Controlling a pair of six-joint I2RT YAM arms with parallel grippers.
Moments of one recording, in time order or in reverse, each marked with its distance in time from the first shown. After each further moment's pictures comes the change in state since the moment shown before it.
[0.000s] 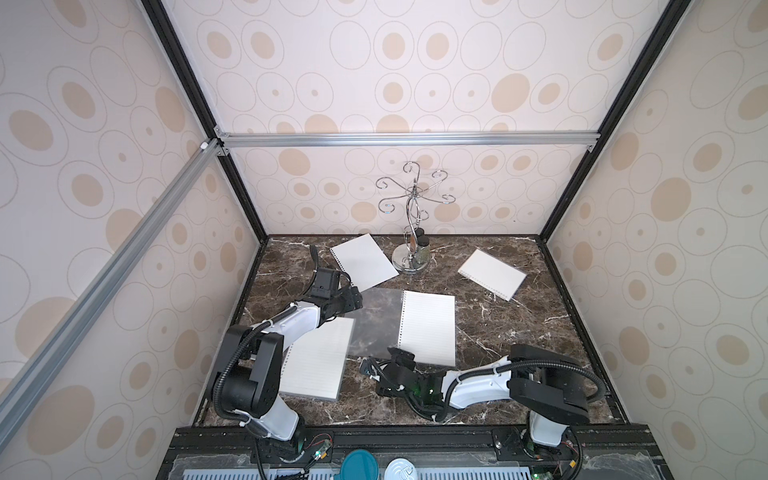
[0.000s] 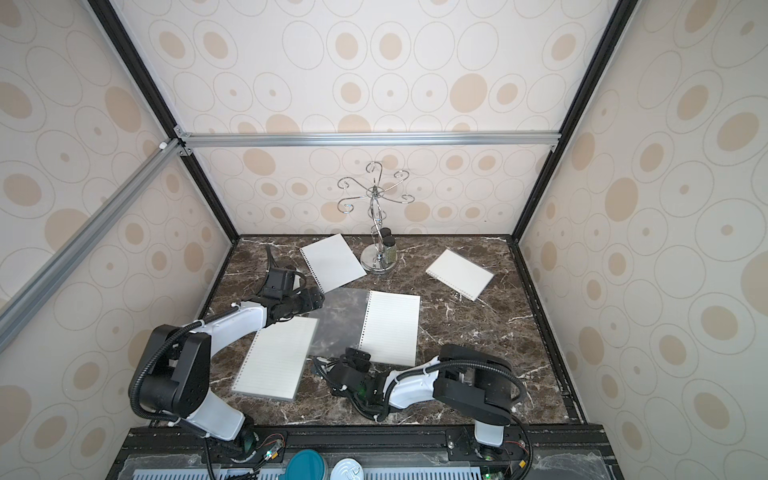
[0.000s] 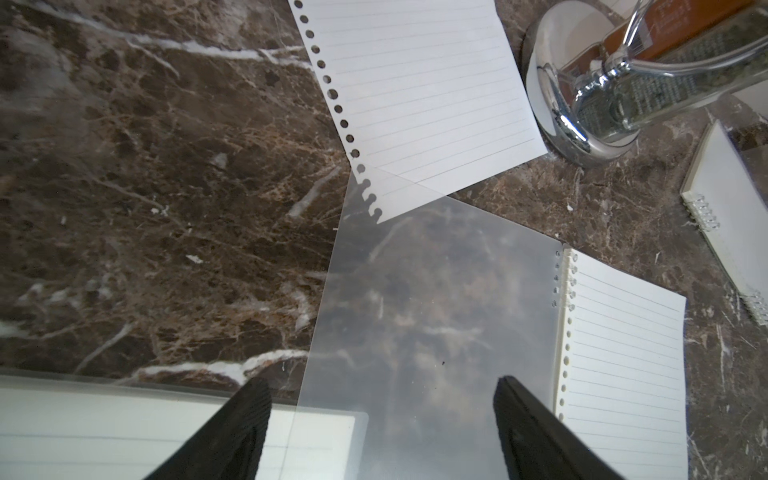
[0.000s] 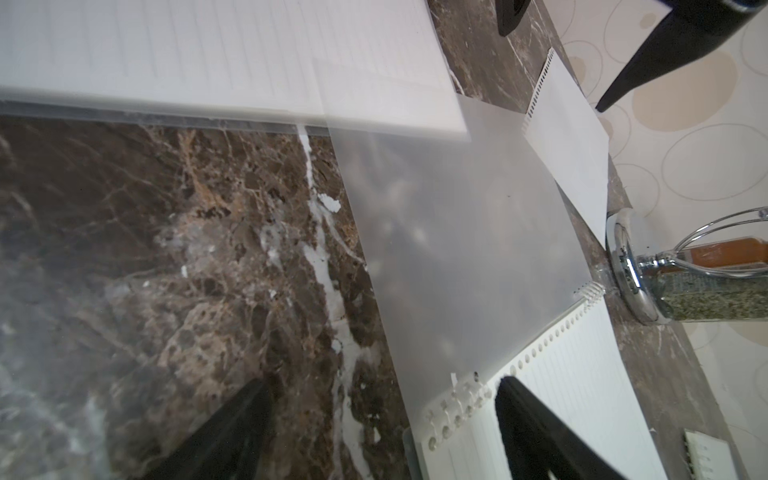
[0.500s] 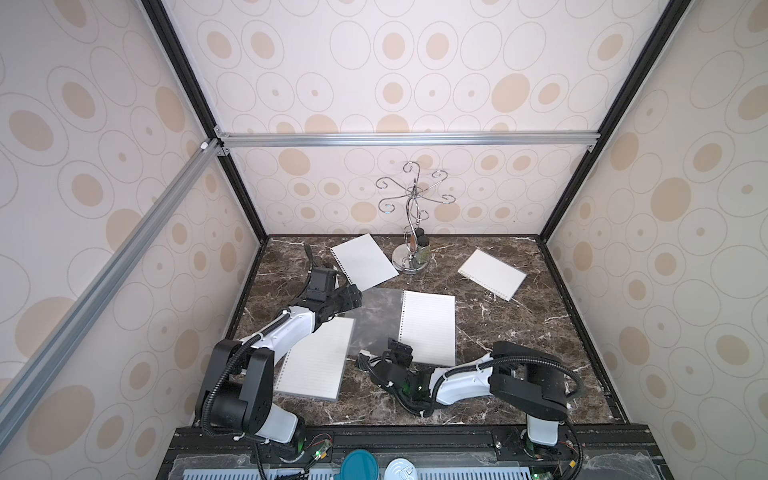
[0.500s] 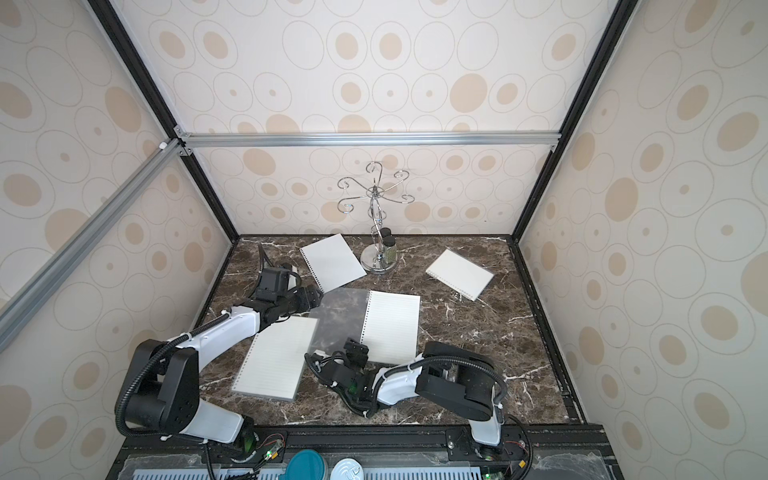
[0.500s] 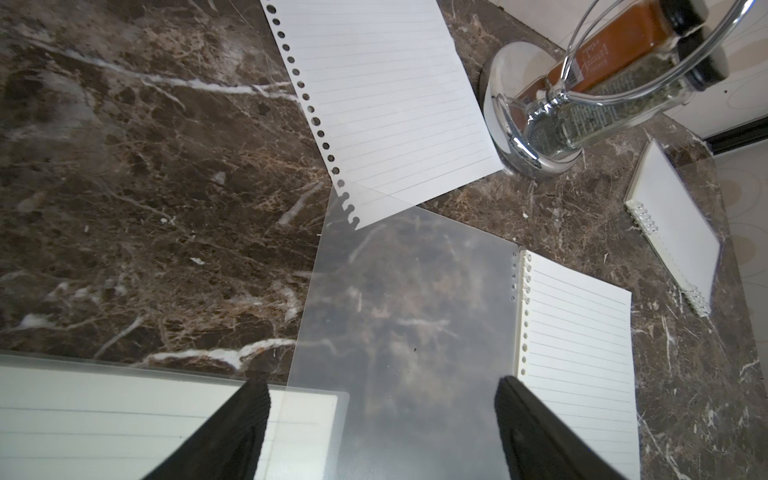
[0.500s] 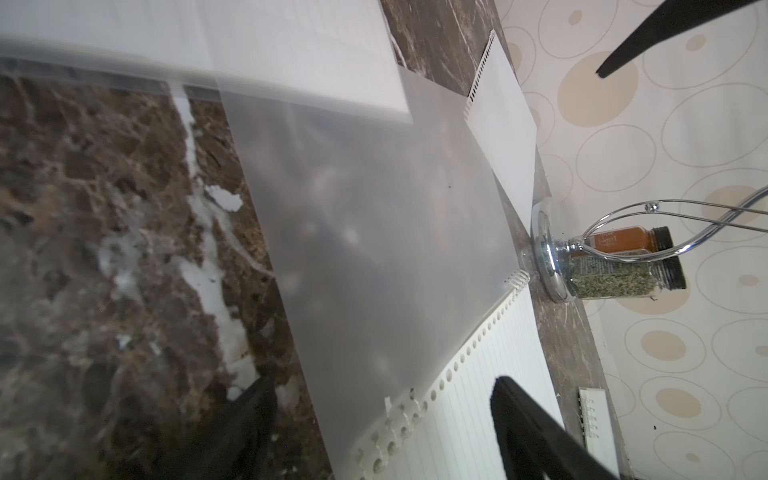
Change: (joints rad) left arm 0.002 -0.083 -0.018 0.000 0.021 -0.010; right arm -0.016 0.101 0.074 0.004 0.177 -0.084
